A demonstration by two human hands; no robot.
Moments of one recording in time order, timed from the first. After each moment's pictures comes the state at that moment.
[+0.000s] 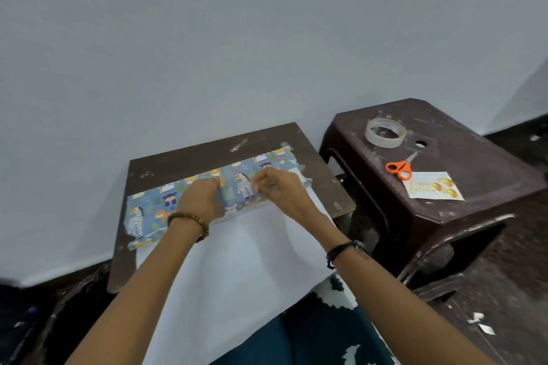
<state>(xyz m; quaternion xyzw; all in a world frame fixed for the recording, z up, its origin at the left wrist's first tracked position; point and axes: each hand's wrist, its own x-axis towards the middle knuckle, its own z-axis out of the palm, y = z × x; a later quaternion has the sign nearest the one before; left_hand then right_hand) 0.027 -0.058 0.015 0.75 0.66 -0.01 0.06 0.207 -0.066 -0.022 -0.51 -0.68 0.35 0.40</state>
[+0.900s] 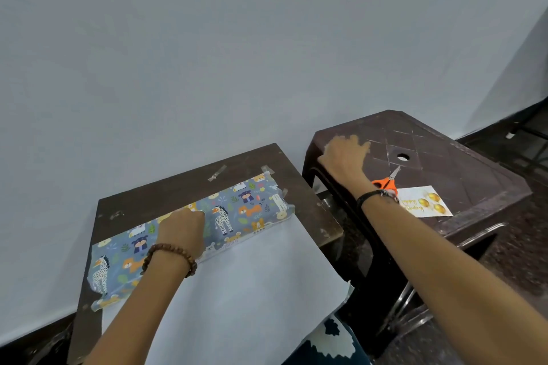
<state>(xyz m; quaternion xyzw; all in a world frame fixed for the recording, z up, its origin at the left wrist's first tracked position) 0.055 -0.053 0.034 0.76 0.62 -0.17 -0.10 0.349 0.018 0.018 -0.84 -0.54 -0.05 0.07</state>
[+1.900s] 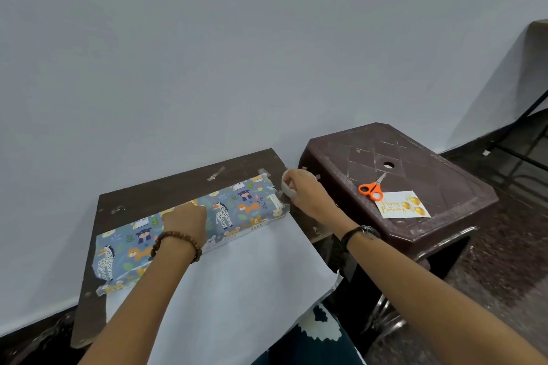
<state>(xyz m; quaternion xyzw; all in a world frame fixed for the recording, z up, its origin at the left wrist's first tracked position) 0.052 -0.055 0.033 0.75 0.64 -0.15 -0.09 0.296 -0.032 -0.011 -0.66 -0.69 0.14 0.26</state>
